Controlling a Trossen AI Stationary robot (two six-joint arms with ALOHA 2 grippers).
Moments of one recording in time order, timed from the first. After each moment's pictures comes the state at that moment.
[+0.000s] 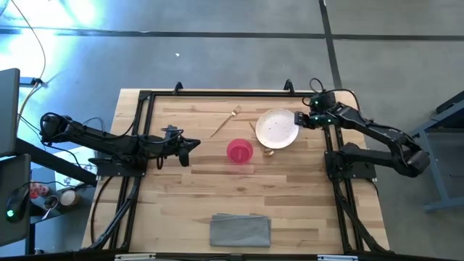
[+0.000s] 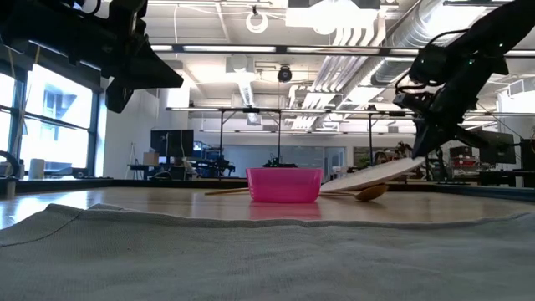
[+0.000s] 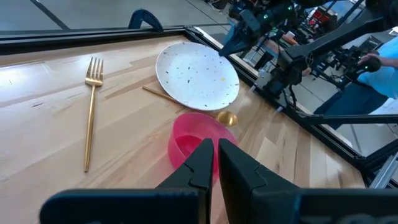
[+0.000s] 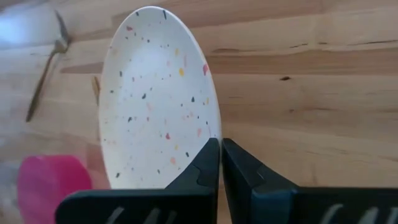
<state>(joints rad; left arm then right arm) -0.03 0.84 0.31 0.21 -0.49 -0.66 -0.91 0.99 0.52 -0.53 -0.24 0.72</state>
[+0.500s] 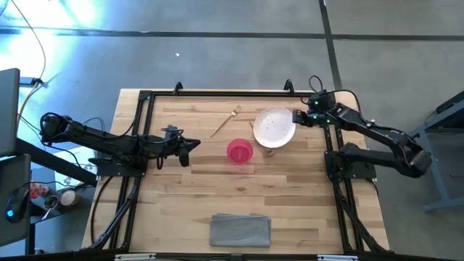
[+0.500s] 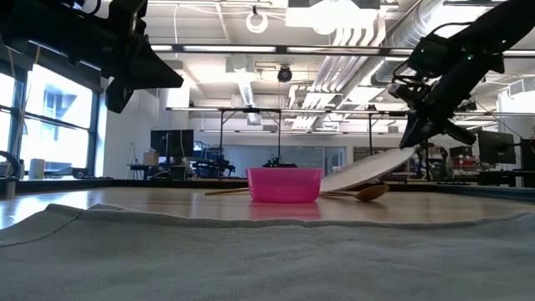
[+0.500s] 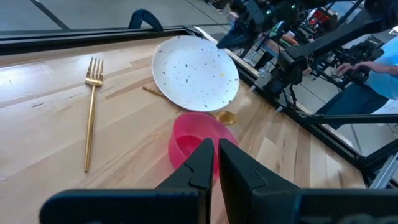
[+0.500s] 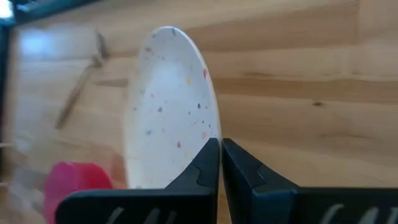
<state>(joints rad) -0.03 0.84 0.31 0.21 -0.49 -0.66 -0.86 0.95 0.52 -0.44 -0.21 0.74</state>
